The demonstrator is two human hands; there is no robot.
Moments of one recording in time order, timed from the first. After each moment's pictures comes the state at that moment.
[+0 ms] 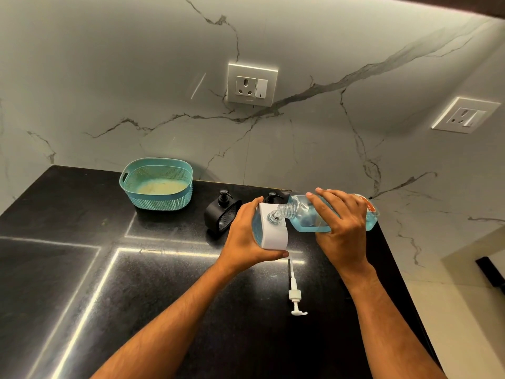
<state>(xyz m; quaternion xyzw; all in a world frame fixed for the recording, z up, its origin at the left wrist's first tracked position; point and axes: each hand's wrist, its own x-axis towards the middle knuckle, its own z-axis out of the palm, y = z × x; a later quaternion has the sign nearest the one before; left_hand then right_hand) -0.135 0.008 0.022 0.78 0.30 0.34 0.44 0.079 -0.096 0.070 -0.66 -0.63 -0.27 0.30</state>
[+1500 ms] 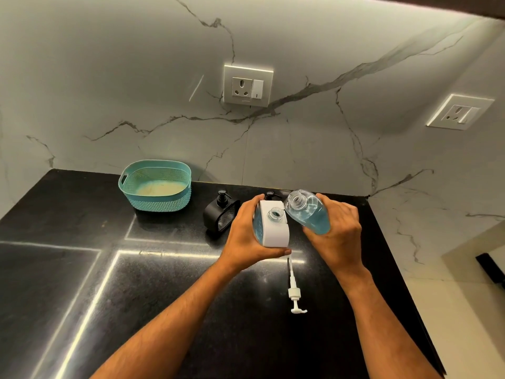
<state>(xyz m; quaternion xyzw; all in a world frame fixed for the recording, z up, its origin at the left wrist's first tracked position) -0.130 0.003 0.028 0.77 0.28 0.36 0.45 0.068 -0.102 0.063 -0.70 -0.59 -0.20 0.36</state>
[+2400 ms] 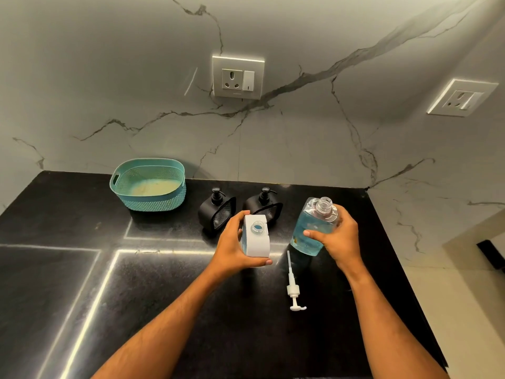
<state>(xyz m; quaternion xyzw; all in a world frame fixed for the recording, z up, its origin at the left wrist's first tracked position) -0.144 0.016 -0.033 0.75 0.33 0.28 0.50 0.111 -0.103 0.012 -0.73 -0.39 0.18 0.53</state>
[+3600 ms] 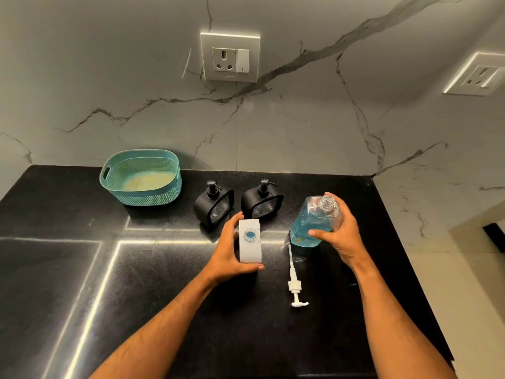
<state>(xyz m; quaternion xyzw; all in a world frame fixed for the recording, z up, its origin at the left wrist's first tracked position) -0.155 0.021 -0.073 0.75 0.32 0.21 0.54 0.142 -0.100 -0.024 -0.65 -0.39 0.33 0.56</state>
